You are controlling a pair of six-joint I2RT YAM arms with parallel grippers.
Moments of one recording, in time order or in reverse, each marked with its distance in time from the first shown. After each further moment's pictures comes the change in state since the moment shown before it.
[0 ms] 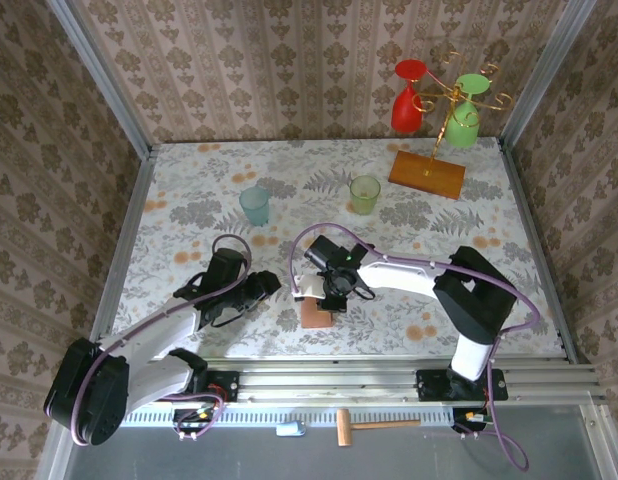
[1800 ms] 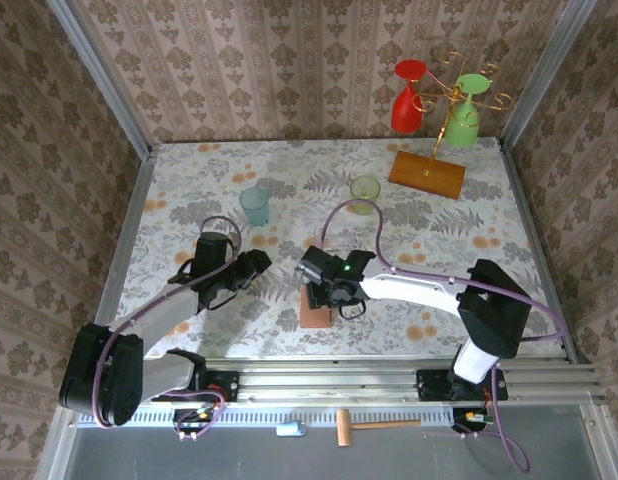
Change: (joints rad) left arm 0.185 0.108 0.061 0.138 0.085 0.079; right arm 0.127 -0.087 0.068 -0.179 0.343 1.515
